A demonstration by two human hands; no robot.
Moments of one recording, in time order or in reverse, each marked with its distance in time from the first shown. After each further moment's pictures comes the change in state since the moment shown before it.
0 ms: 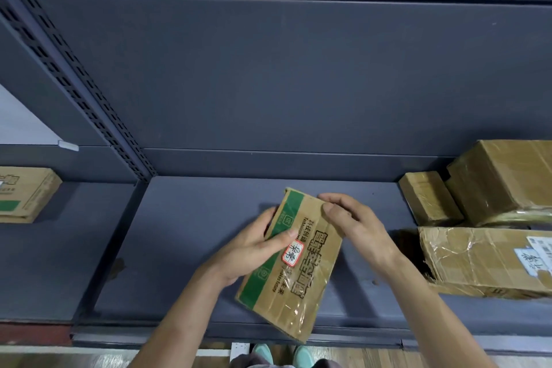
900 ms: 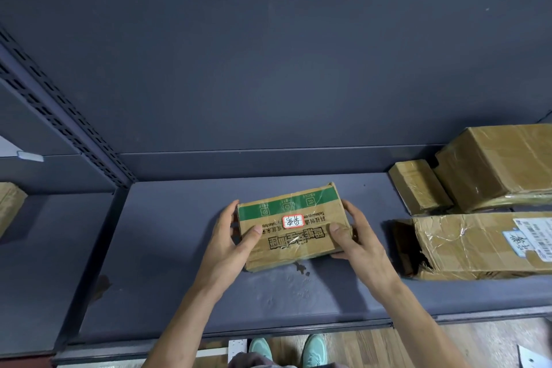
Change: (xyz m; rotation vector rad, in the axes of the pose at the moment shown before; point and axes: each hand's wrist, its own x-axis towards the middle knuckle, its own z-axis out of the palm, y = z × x) left_hand 0.006 -0.039 -0.021 0.152 0.469 0.004; right_hand -0.018 0.049 0.016 0.086 0.187 0.113
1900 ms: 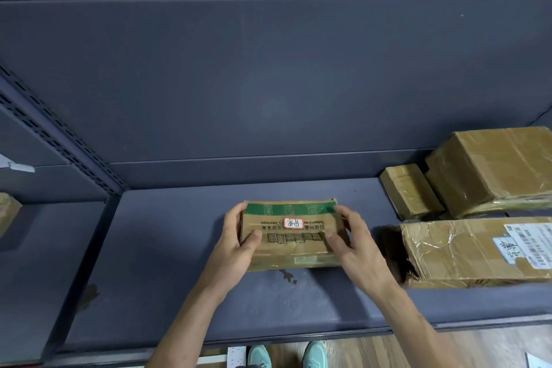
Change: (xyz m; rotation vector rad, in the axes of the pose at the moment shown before) left_hand 0.008 0.012 0.029 -0.017 -0.088 -0.020; right_hand 0.008 -0.002 -0.024 -0.242 0.008 -0.102
